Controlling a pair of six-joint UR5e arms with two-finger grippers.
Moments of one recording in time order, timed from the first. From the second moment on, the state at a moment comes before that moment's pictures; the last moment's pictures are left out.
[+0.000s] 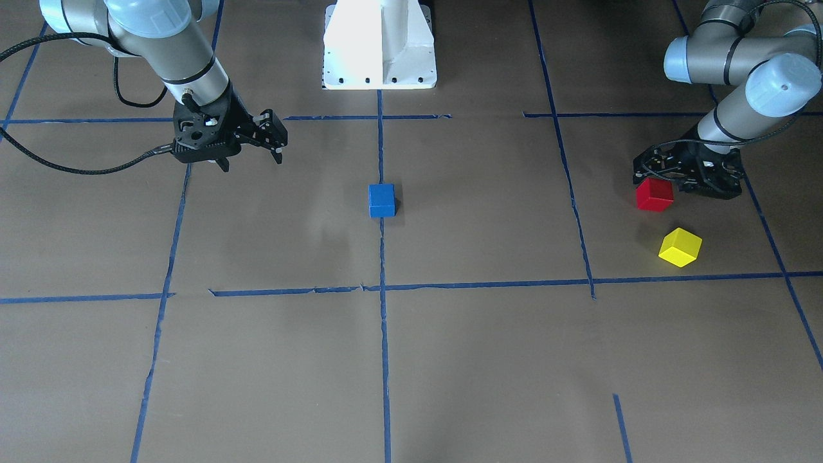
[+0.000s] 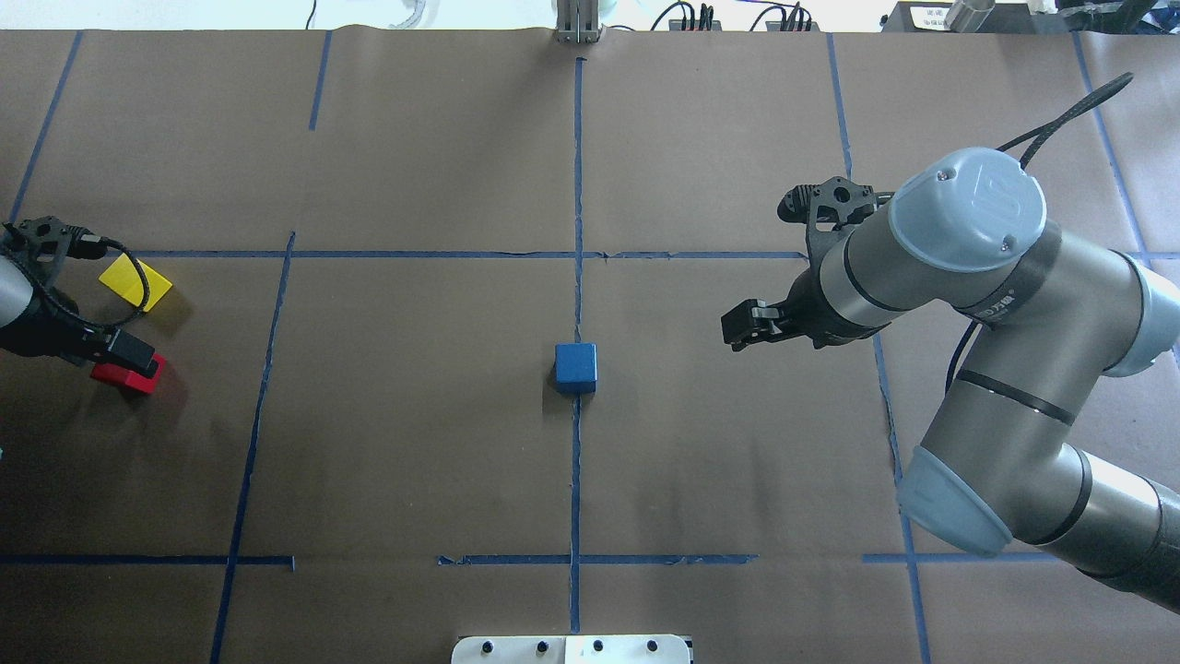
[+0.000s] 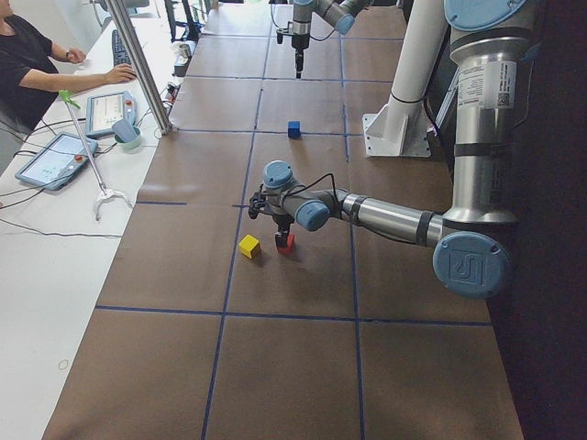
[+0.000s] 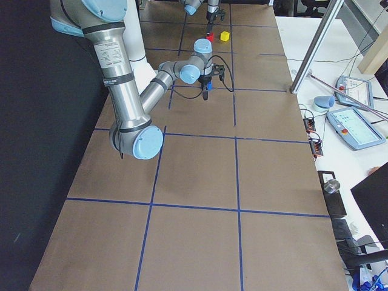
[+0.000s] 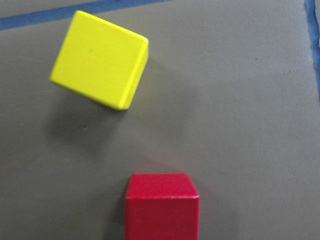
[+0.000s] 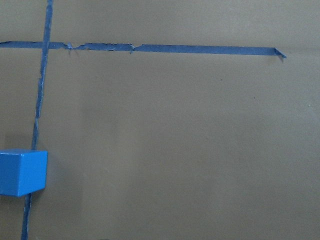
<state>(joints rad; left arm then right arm) -0.92 -1.54 -1.73 -1.99 -2.23 -0.66 0.65 -1.22 2.00 -1.52 1.99 1.08</state>
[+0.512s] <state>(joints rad) -0.90 -1.55 -1.70 -1.99 -2.18 -0.66 0.65 -1.22 2.00 -1.52 1.99 1.08</state>
